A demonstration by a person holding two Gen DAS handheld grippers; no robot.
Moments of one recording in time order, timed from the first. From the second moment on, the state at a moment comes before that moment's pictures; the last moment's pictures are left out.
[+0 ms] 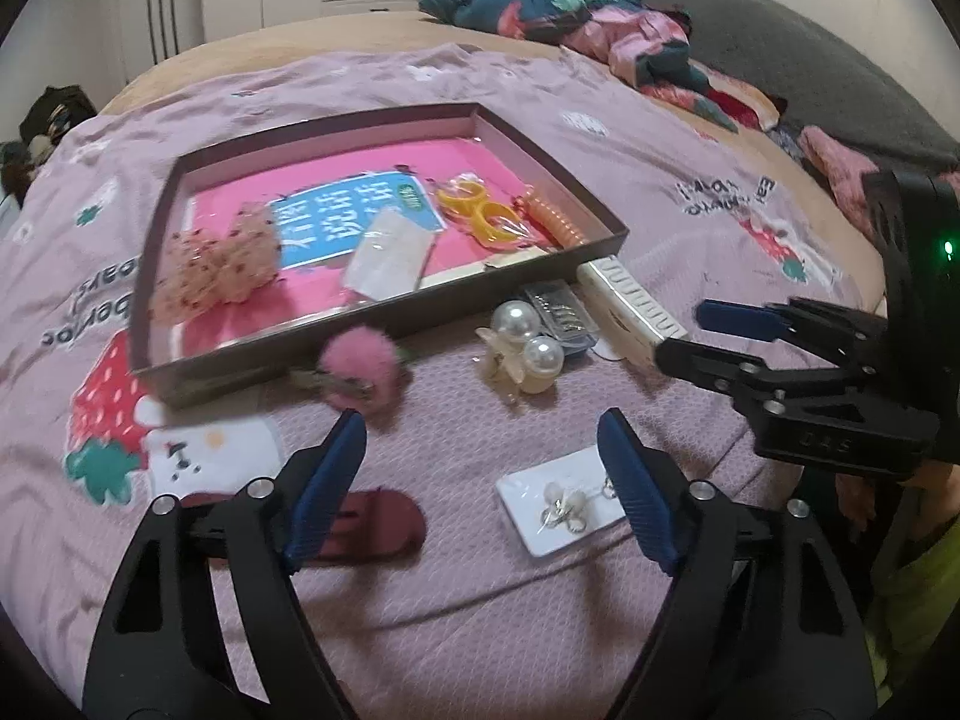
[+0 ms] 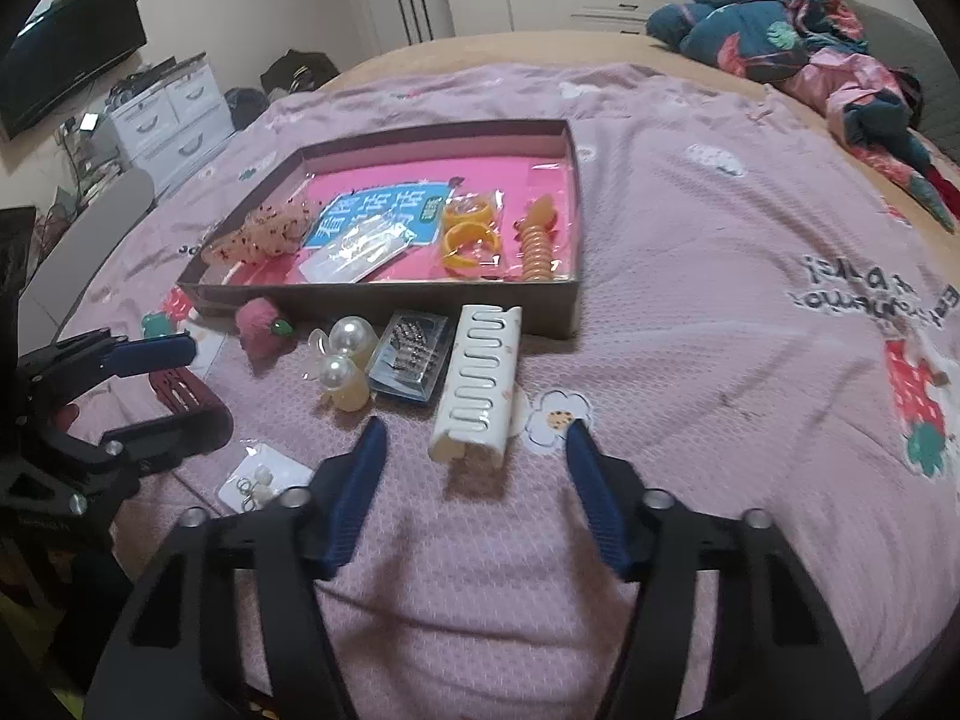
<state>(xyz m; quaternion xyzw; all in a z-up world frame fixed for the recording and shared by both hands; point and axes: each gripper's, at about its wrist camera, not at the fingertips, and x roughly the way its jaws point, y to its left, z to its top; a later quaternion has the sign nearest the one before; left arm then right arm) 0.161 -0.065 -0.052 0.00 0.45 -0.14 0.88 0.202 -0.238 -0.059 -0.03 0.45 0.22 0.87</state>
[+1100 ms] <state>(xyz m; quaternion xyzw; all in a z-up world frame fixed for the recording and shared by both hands) 0.218 -0.092 -0.088 -0.01 0.49 -0.18 0.85 0.225 -0.264 -0.064 0.02 0.44 0.22 0.87</state>
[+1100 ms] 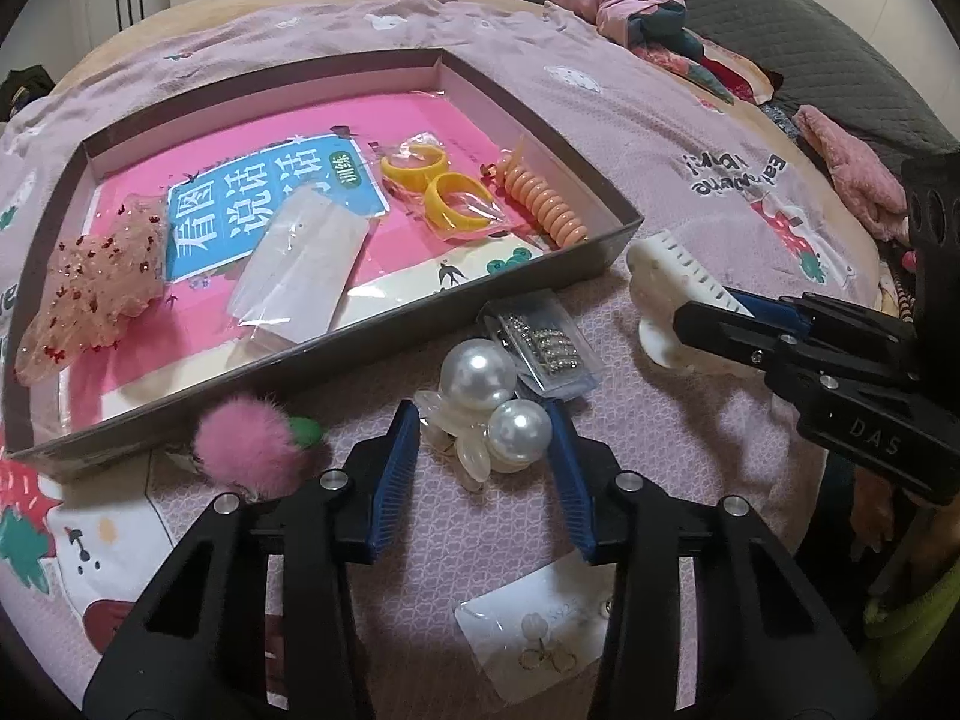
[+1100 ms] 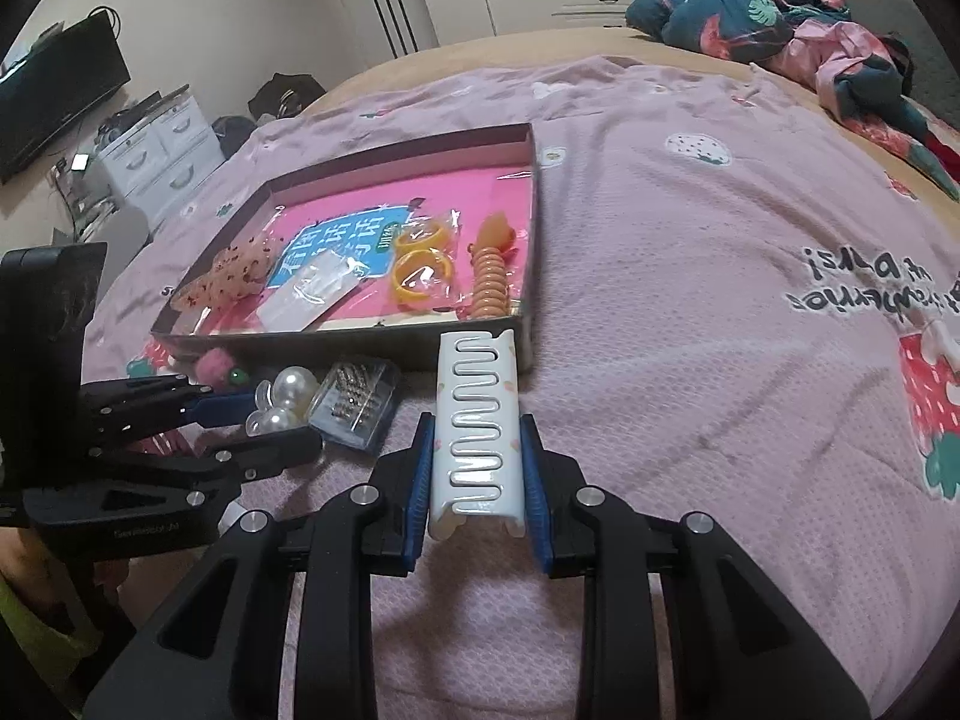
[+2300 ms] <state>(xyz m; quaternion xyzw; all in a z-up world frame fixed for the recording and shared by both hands) 0.160 0.007 -0.008 -0.08 0.40 -0.11 0.91 0.177 -0.195 0.013 -0.03 0.35 0.31 0.88</state>
